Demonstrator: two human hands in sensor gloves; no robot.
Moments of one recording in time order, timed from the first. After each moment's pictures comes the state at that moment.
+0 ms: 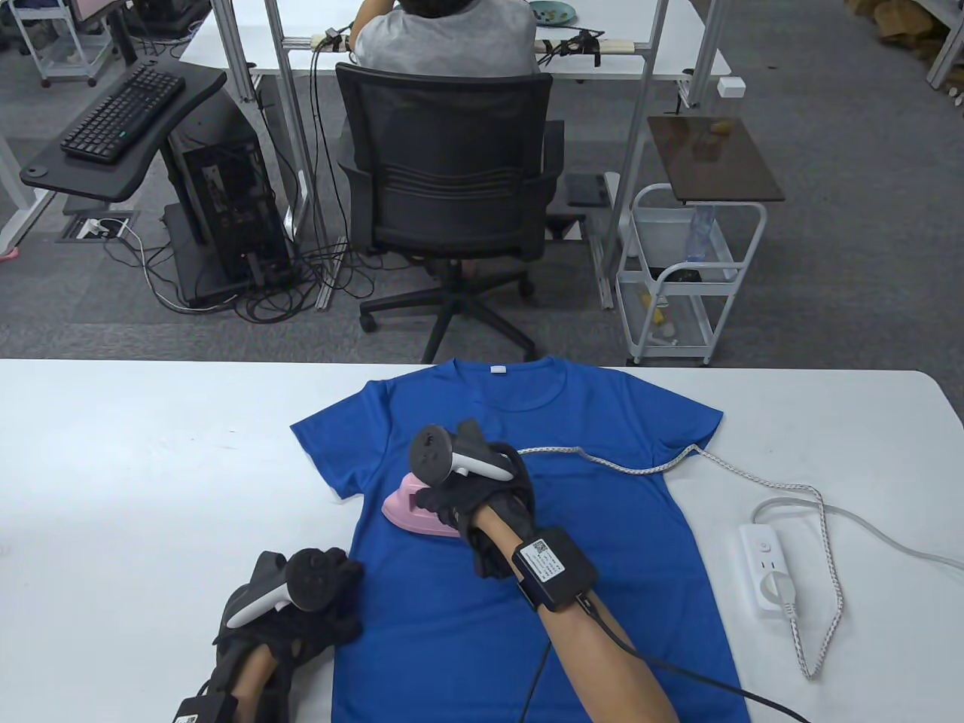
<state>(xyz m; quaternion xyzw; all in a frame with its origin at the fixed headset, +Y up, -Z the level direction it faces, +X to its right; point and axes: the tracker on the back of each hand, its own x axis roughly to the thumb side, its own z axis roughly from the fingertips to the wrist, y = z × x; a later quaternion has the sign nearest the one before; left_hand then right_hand) -0.247 -0.804 -0.345 -0.28 -0.12 0.11 0.95 -0.030 -0.718 -0.475 0.26 0.20 0.94 0.09</state>
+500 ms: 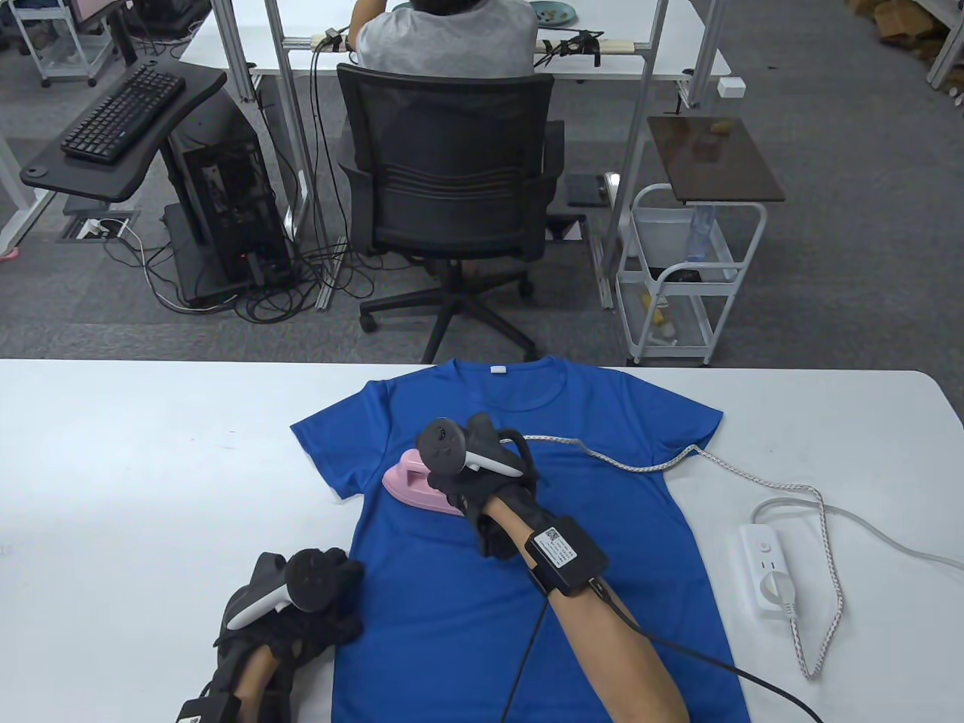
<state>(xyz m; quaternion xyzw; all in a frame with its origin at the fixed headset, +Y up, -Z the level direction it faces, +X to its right) -0.247 -0.805 -0.344 -0.28 -0.11 0.12 0.95 -0.030 -0.721 -0.502 0.27 0.06 0.96 0.10</state>
